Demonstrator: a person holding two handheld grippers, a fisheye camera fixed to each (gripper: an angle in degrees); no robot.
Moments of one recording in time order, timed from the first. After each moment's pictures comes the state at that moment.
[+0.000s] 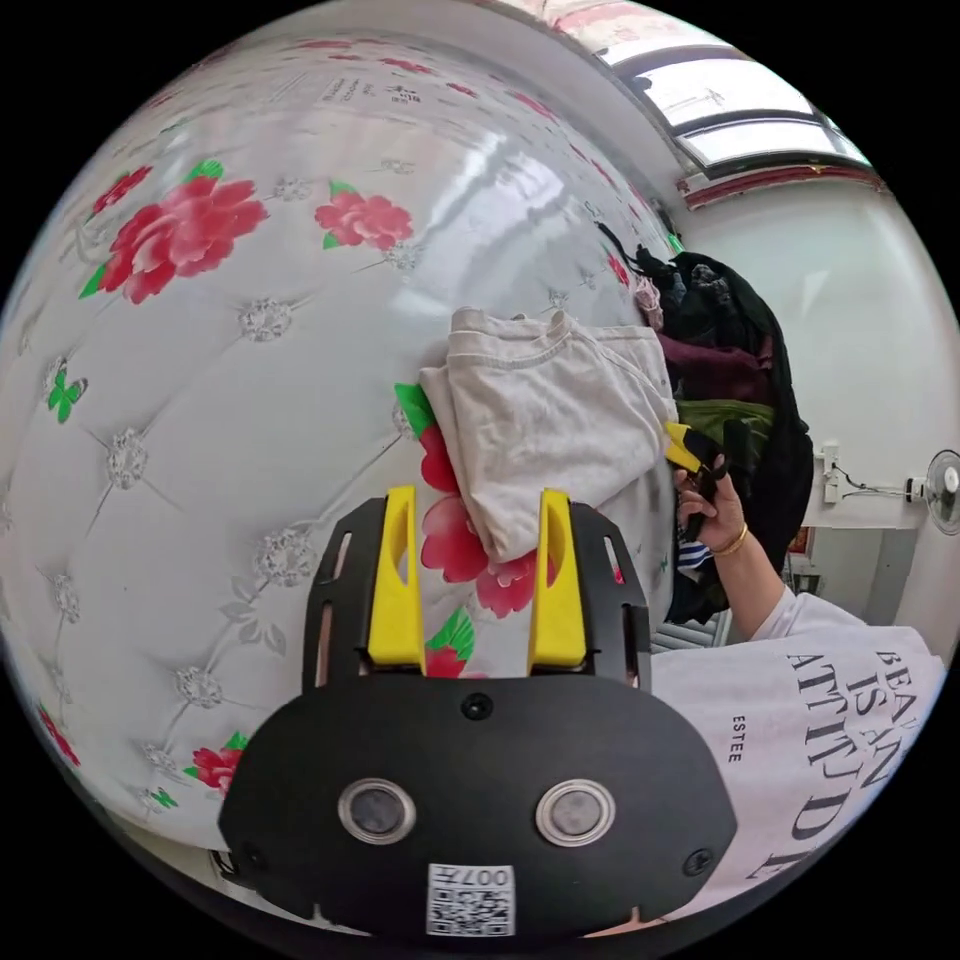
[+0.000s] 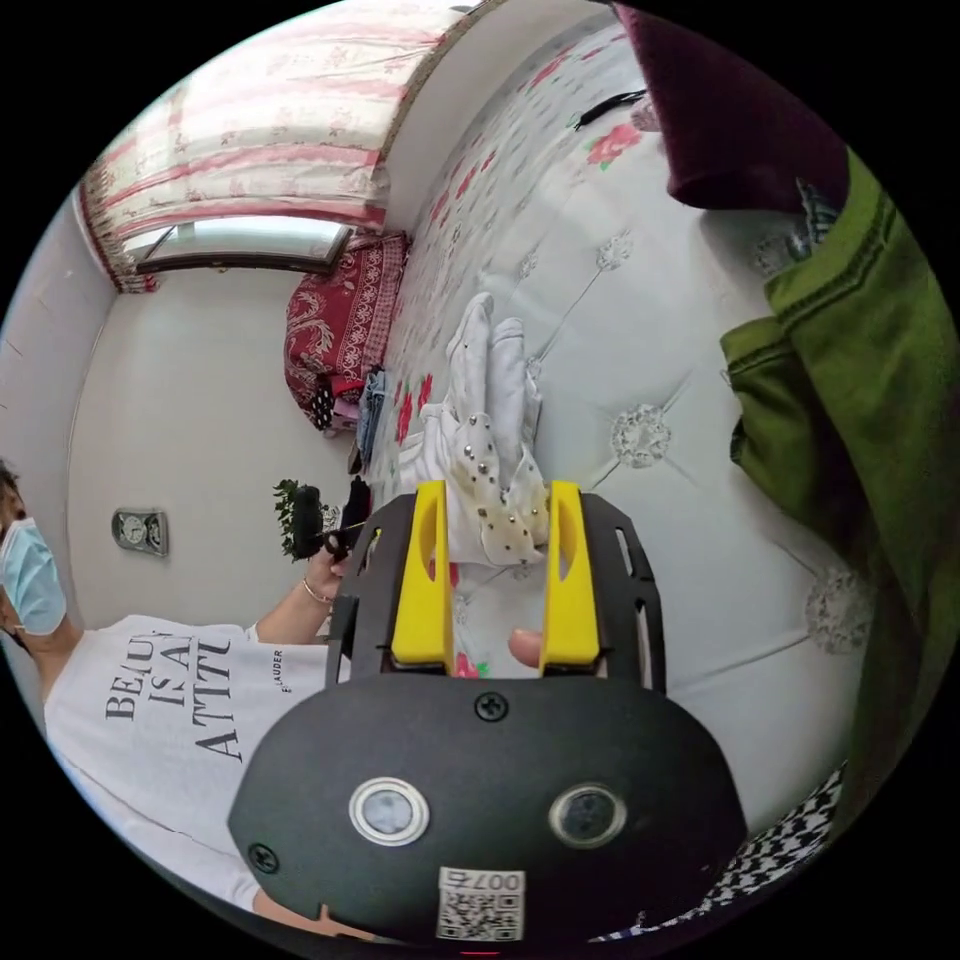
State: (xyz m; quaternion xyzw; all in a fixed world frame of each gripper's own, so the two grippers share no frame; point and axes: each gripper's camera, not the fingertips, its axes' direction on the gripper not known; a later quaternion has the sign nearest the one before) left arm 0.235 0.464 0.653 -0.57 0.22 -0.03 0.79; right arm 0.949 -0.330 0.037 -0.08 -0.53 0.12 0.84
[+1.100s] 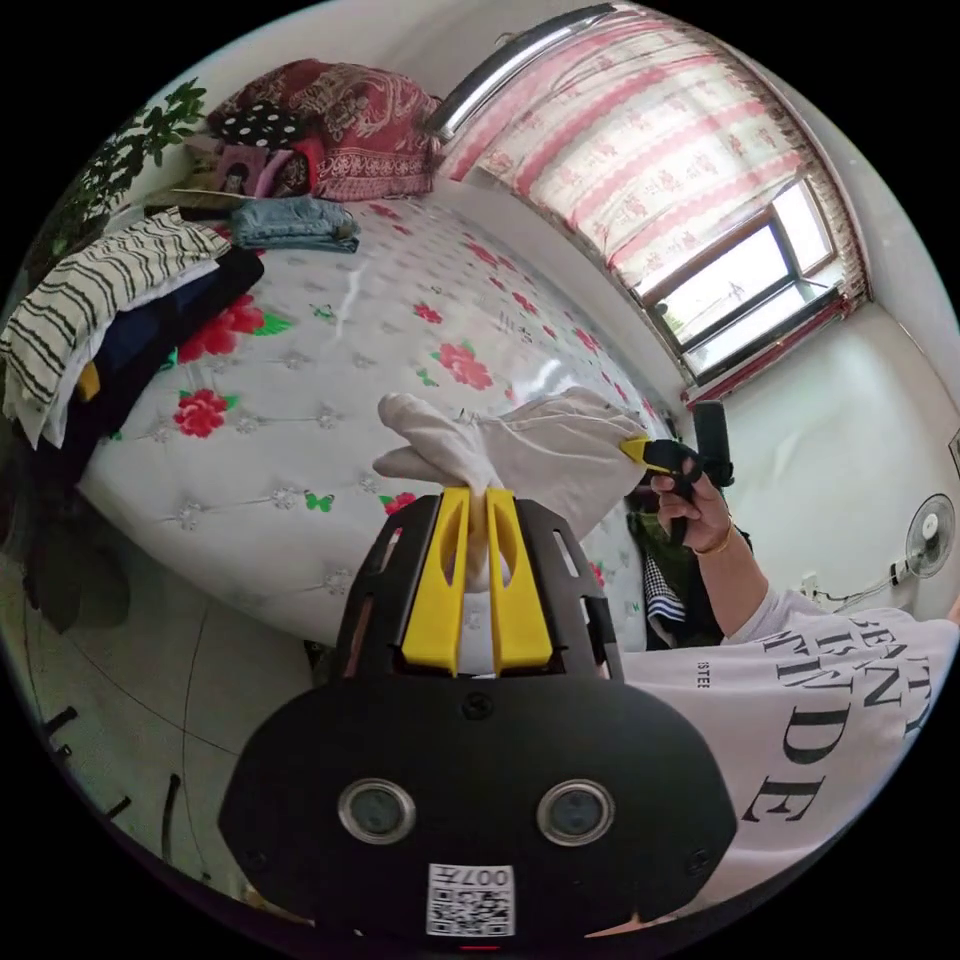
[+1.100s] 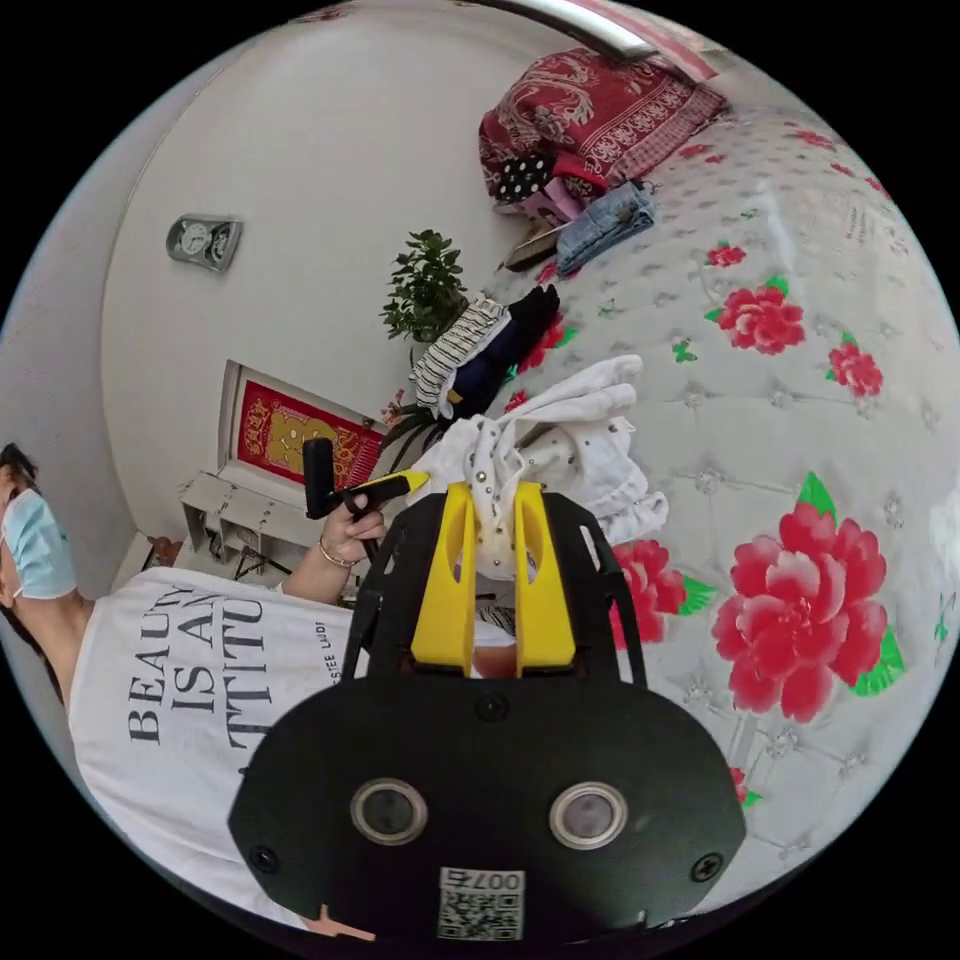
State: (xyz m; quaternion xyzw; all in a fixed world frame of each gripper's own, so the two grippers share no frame) left arm -0.061 0.254 0.112 -0.29 0.09 -0.20 0.93; right arm 0.349 -0.175 -0.096 -0.13 -0.57 -0.32 0.75
